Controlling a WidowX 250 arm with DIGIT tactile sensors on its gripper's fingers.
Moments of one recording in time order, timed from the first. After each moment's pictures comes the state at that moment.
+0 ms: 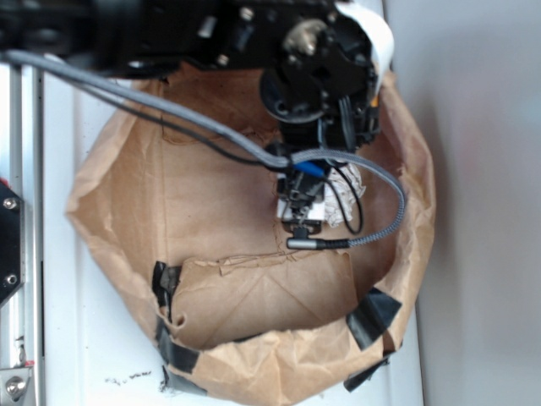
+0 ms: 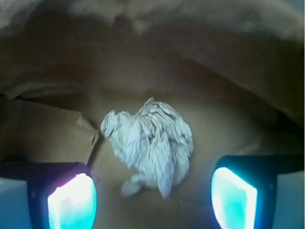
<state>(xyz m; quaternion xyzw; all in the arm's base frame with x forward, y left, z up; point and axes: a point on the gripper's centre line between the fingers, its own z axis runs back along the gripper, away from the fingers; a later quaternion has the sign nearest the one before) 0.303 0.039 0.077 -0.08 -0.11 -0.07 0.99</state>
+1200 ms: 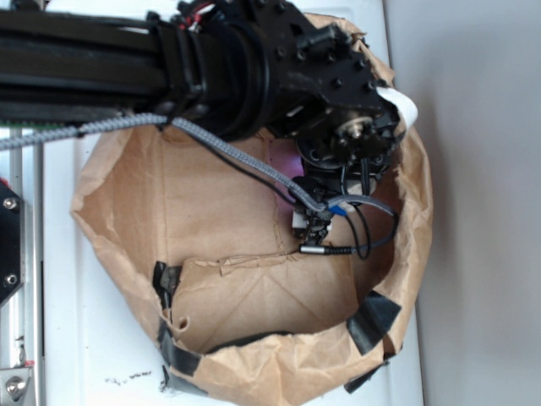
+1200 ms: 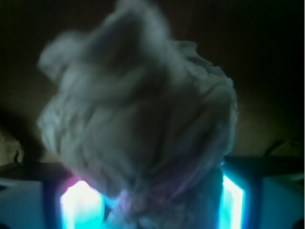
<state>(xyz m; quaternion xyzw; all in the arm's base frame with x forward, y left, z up) 0.316 0.036 0.025 -0.03 -0.05 -0.07 1.00</state>
